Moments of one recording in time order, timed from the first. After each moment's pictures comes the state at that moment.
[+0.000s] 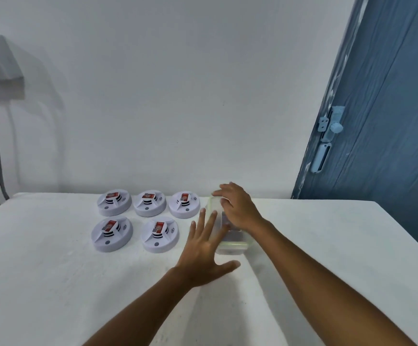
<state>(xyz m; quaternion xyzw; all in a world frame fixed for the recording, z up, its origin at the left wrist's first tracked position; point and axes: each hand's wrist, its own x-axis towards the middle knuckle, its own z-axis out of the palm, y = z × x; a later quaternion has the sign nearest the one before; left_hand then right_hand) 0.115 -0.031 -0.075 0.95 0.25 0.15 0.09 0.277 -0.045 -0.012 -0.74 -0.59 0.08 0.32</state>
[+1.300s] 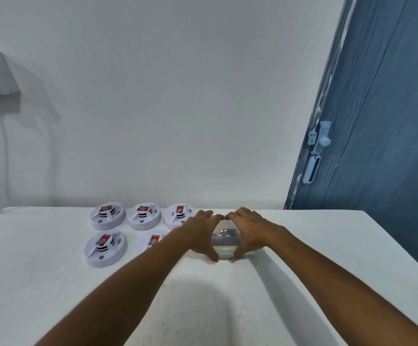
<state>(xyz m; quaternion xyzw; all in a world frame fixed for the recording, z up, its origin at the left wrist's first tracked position) 0.155 0.032 -0.013 0.97 0.22 -0.05 0.08 0.304 -0.077 0.004 -0.76 -0.64 0.12 -0.02</state>
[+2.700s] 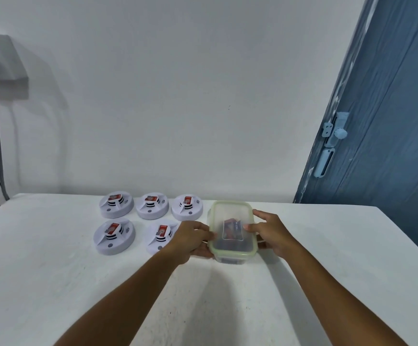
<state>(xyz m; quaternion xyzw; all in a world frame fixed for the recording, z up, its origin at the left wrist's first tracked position) 0.114 0.012 -0.032 0.57 0.44 0.14 0.68 0.296 -0.100 -0.018 -0.72 -0.25 0.41 0.50</state>
